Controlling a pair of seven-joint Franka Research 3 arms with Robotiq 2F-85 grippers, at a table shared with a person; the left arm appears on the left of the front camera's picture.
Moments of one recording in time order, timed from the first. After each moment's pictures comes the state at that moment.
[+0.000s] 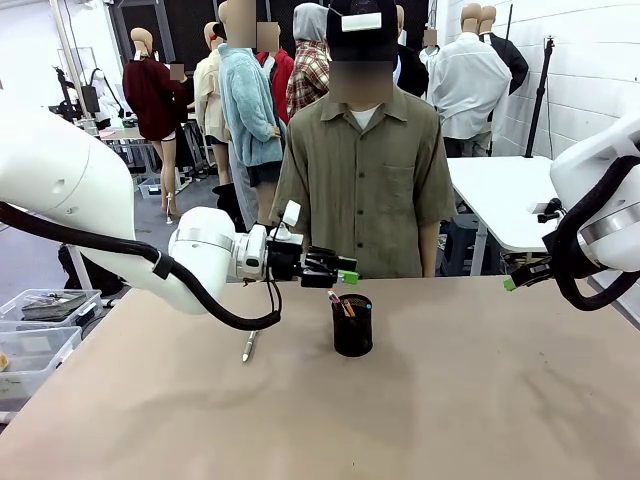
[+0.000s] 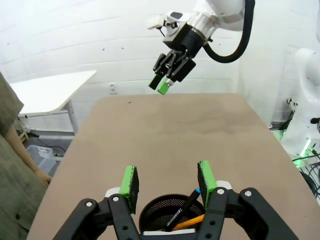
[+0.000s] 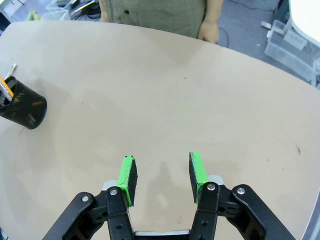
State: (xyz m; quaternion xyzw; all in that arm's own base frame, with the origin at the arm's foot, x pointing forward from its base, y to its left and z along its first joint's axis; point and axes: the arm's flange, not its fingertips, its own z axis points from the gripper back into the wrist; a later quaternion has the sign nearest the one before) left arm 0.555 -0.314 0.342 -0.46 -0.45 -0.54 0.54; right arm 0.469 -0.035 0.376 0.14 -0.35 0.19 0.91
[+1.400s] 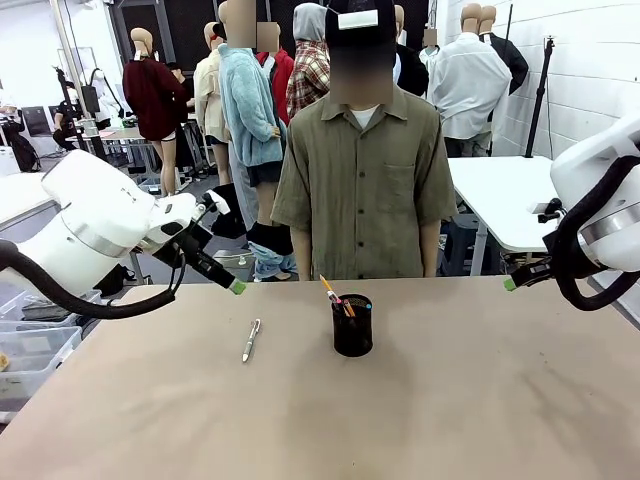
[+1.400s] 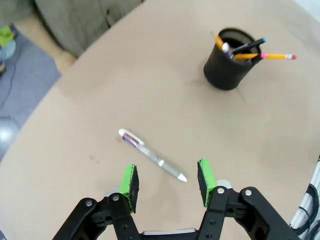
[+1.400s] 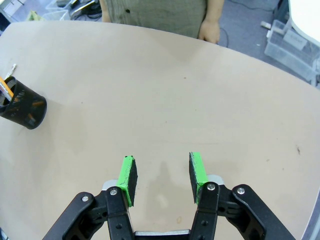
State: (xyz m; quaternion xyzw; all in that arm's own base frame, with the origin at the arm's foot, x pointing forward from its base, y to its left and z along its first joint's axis) left arm 0.482 -0.155 0.420 -0.16 -0.27 -0.40 0.86; right arm 0.469 -0.036 0.376 0.14 -0.35 0.19 0.91
